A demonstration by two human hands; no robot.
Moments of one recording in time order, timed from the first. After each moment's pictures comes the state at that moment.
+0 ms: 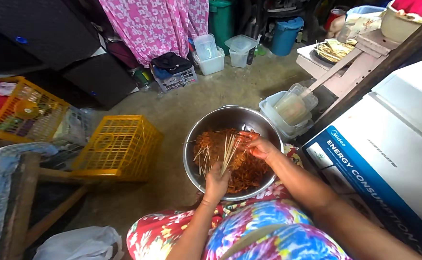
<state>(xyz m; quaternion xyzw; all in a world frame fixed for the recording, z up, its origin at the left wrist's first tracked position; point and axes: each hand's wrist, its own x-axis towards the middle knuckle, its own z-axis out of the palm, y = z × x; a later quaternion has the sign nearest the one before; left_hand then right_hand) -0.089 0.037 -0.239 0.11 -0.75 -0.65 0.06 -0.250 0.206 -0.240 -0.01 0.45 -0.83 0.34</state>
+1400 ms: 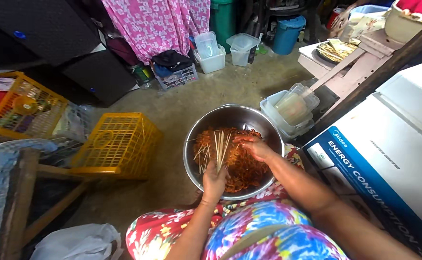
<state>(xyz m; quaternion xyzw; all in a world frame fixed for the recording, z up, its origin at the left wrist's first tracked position) -0.088 0.038 -0.241 0.14 -0.69 -0.70 0.12 -0.241 0.198 -0.241 -0.14 0.64 -0.70 0.28</state>
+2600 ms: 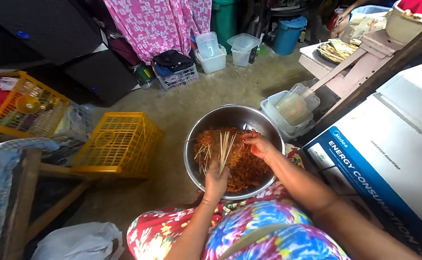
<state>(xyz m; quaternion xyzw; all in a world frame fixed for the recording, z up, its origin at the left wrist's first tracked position) -0.089 0.038 -0.242 0.12 -0.74 -0.65 0.10 -0.246 0.194 -0.237 0.08 0.53 -0.80 0.27</state>
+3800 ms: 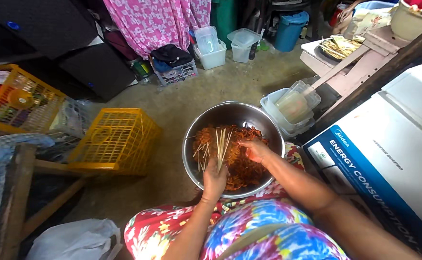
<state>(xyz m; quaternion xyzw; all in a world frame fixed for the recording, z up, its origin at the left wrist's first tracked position) -0.090 0.039 -0.244 0.14 -0.74 -0.64 0.13 -0.223 0.184 -0.225 0.07 0.55 -0.76 0.33</state>
